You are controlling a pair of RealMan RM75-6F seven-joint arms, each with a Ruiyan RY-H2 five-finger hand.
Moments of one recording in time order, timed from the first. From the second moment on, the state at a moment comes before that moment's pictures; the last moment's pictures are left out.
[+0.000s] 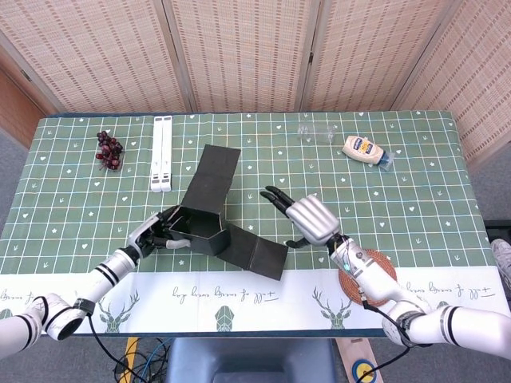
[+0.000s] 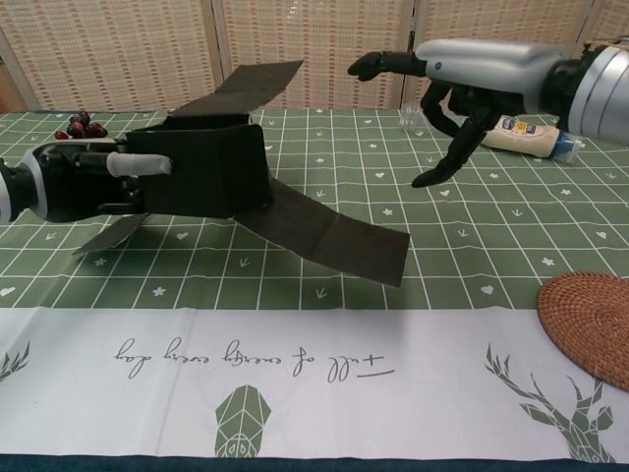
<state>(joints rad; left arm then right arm) -0.80 -1.38 0.00 -1.28 1.50 0.85 -1.77 0.84 -1.31 0.11 -1.64 -1.28 1.00 -0.12</state>
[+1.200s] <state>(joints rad) -0.79 -1.16 -0.18 -1.48 1.41 0.80 -1.78 0.74 -1.57 0.13 -1.41 -1.32 0.96 0.02</state>
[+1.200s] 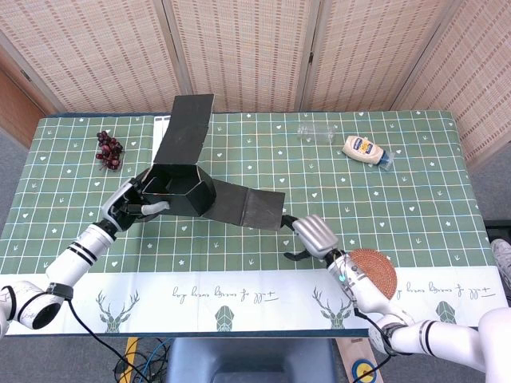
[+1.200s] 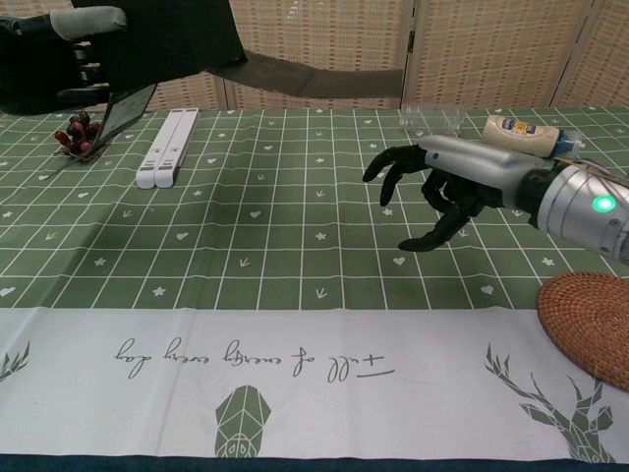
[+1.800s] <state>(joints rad) -0.79 -1.26 -0.15 -1.45 1.46 0.79 -1.56 0.82 -1.62 0.18 -1.46 -1.34 0.95 -0.16</state>
